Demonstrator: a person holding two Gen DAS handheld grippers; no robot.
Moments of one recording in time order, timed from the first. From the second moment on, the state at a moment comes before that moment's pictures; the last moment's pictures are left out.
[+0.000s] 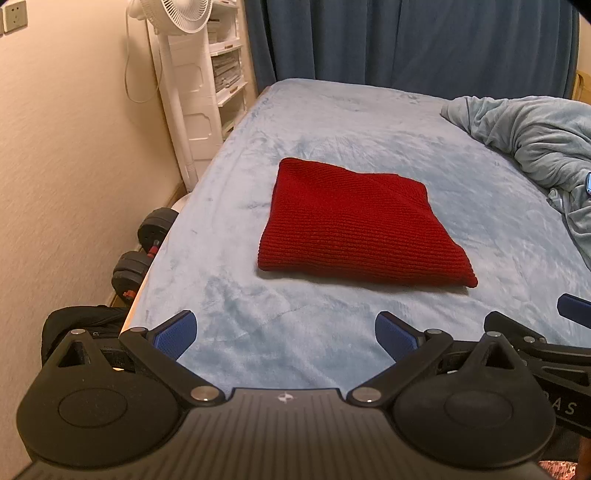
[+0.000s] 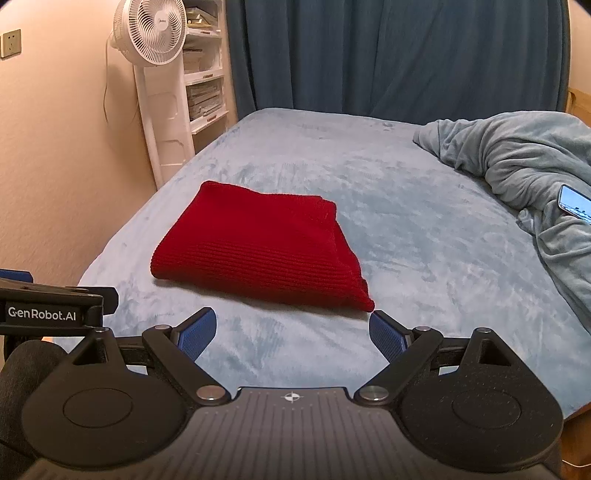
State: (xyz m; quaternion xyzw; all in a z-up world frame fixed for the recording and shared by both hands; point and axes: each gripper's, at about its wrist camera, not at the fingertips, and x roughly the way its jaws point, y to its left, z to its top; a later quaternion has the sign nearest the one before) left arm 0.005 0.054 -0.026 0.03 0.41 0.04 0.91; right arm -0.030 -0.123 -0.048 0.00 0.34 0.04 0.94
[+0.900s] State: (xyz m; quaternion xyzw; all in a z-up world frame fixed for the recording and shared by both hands) left arm 0.003 0.054 -0.025 0.04 0.41 0.03 0.91; right arm -0.028 -0.124 -0.048 0.00 0.35 0.04 0.94
